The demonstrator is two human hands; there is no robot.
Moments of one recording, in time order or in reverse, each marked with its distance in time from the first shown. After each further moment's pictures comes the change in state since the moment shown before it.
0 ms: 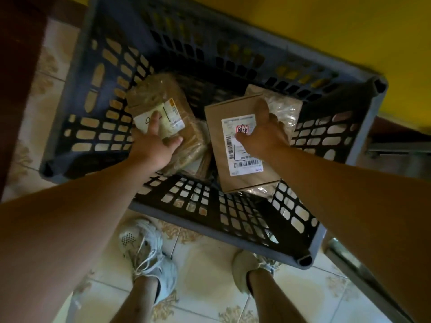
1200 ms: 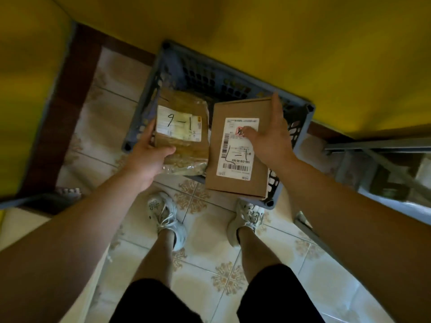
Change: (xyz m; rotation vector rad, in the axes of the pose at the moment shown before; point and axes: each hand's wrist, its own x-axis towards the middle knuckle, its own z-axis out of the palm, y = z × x) left_hand -0.190 -0.014 -0.158 -0.953 -0.263 0.071; right_hand -0.189 -0.065 -0.122 0.479 0.141 -0.127
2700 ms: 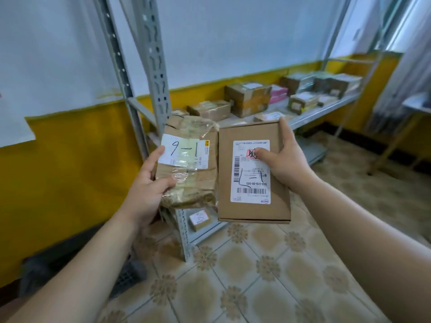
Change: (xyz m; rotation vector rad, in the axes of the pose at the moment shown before) left_hand -0.746 -0.041 0.223 0.225 -0.937 0.809; right_hand -0.903 0.082 -0.332 0.374 1.148 -0.023
